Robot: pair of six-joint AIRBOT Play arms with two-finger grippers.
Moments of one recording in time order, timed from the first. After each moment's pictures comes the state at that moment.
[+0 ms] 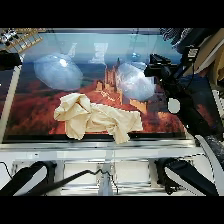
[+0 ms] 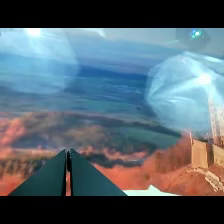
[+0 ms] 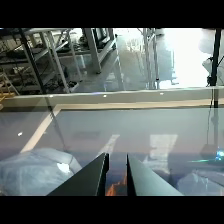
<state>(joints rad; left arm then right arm) 0.10 -1.04 1.34 1.53 -0.95 -1.57 0.26 -1.00 0.78 -1.26 -0.15 1.47</state>
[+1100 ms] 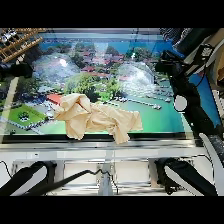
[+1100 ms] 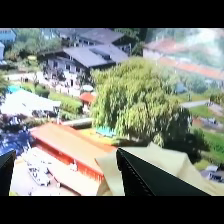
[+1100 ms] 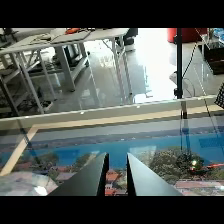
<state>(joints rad) 0.09 -1.08 1.26 1.49 -1.06 -1.53 0.16 -0.99 0.78 -1.24 -0.19 1.50</state>
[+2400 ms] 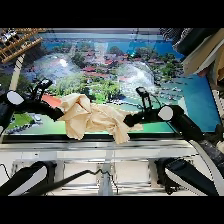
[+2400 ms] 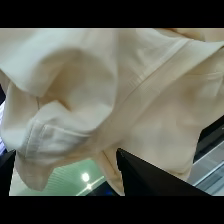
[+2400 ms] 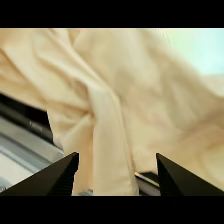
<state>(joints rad) 0.09 -1.10 0.79 1.14 -1.09 -0.80 0.38 -0.99 0.67 -1.05 1.01 1.39</state>
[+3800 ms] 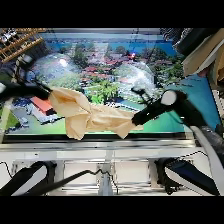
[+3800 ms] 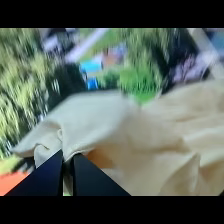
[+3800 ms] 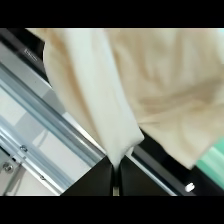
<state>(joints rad) 0.19 -1.06 1.13 0.97 -1.09 -0.76 0.30 -1.05 1.02 -1.18 1.43 1.26</state>
